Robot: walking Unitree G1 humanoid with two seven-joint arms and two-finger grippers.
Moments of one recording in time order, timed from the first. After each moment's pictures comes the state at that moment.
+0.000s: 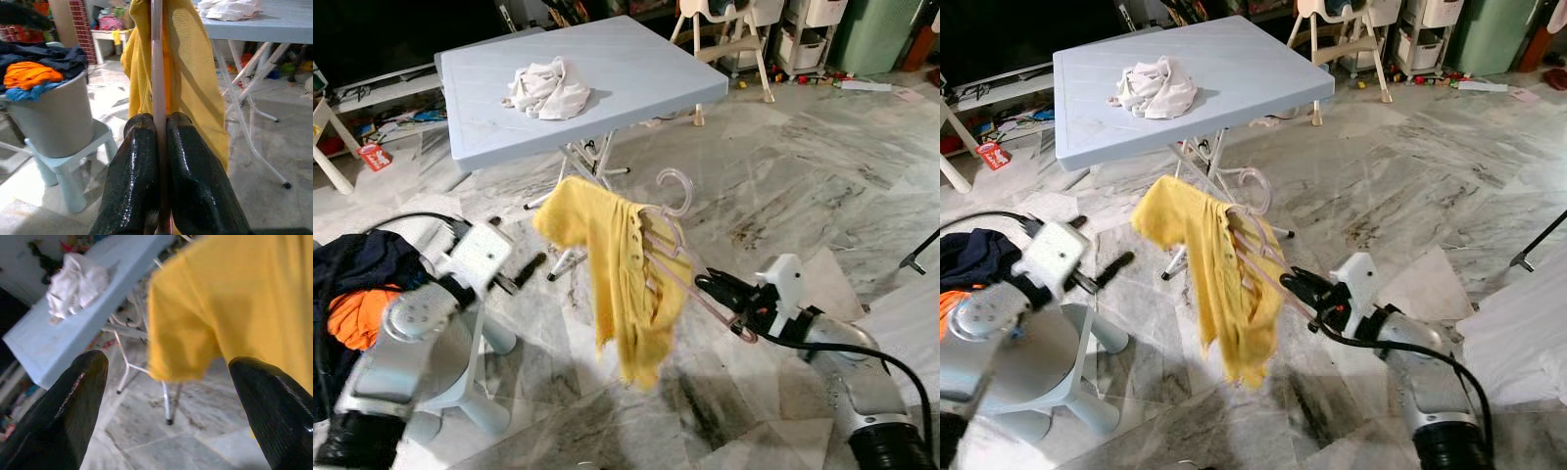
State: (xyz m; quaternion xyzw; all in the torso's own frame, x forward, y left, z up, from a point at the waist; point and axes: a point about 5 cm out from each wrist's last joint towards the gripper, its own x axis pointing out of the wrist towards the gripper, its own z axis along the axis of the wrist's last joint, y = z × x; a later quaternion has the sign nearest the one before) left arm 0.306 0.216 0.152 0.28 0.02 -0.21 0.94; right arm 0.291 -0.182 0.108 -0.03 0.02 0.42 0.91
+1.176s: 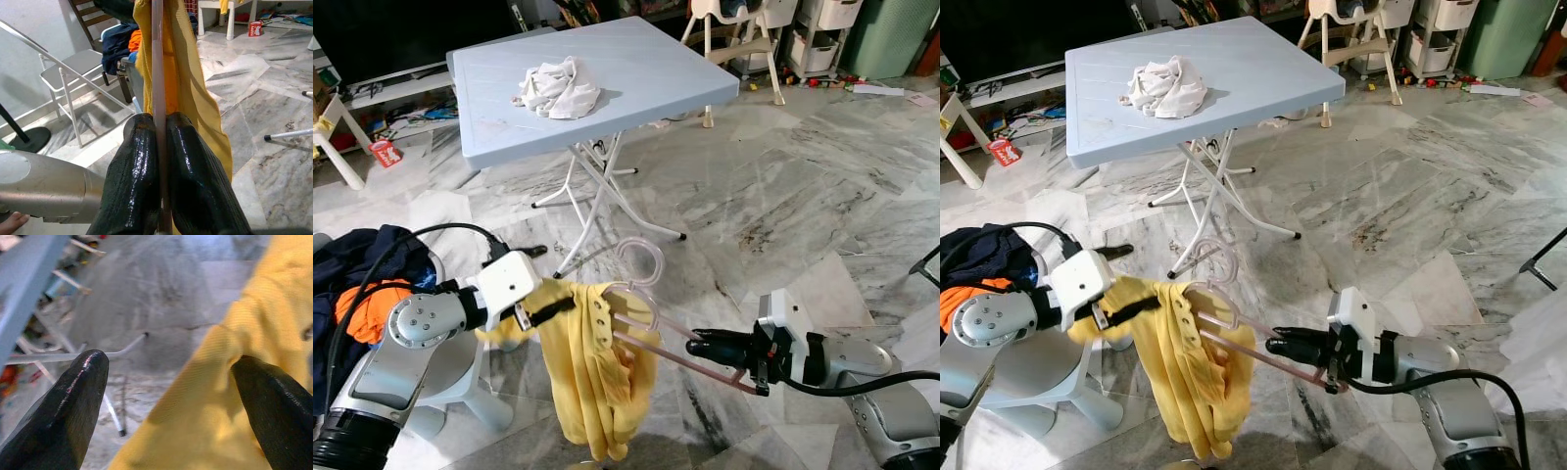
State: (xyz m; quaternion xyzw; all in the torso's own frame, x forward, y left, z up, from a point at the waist) left arm 0.286 0.192 0.137 0.31 0.05 -0.42 0.85; right arm 0.251 -0.181 0.103 -0.02 0.10 0.59 0.80
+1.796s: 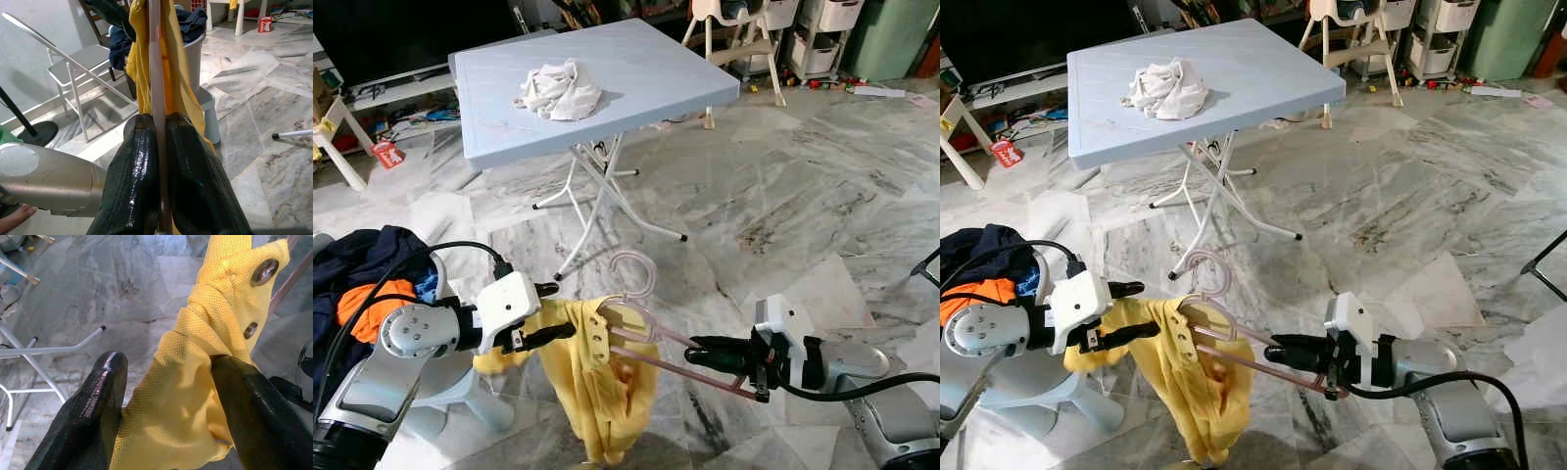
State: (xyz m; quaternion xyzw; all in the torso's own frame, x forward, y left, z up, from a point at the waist) left arm 0.270 0.194 0.128 0.27 0.10 -0.49 0.82; right arm 0.248 -0.178 0.100 -0.02 0.12 0.60 0.79
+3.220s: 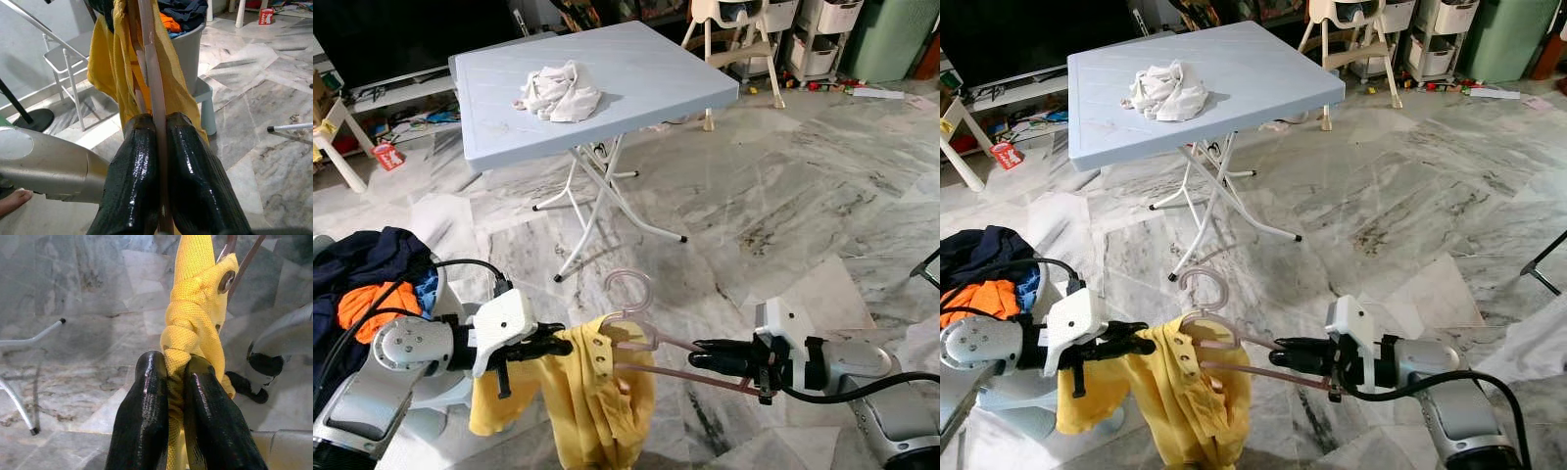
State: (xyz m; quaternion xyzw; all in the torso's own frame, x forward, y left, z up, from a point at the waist) left arm 0.250 0.194 0.120 0.22 0.15 -0.54 0.80; right arm 0.250 -0.183 0.096 -0.04 0.12 0.60 0.79
